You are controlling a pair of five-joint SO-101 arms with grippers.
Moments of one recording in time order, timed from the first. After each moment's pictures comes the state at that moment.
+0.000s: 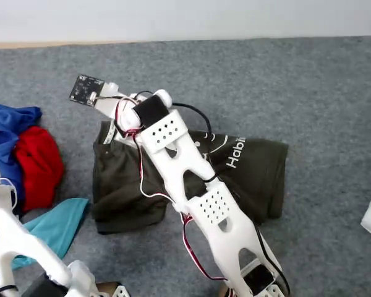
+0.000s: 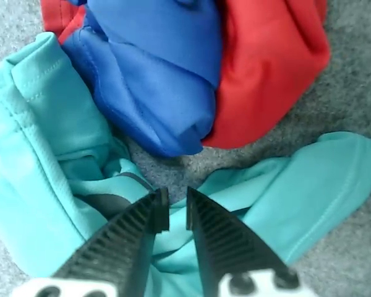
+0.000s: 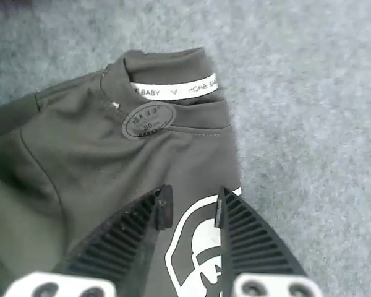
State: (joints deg) left arm -52.7 -22.4 36.2 75.3 -29.0; right arm -41.2 60.8 -90.5 100.5 32.4
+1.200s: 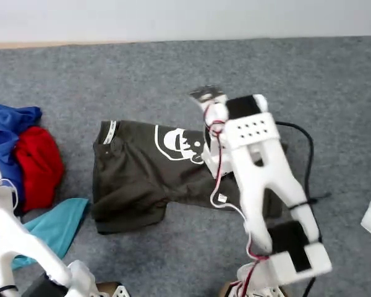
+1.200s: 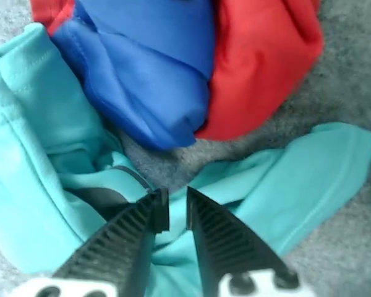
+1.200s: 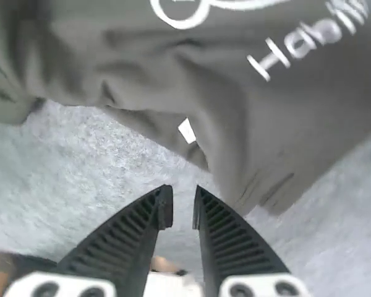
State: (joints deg) left arm -52.7 -22.4 36.2 77.9 -28.8; right arm -18.5 -1.7 1.0 100.5 6.1
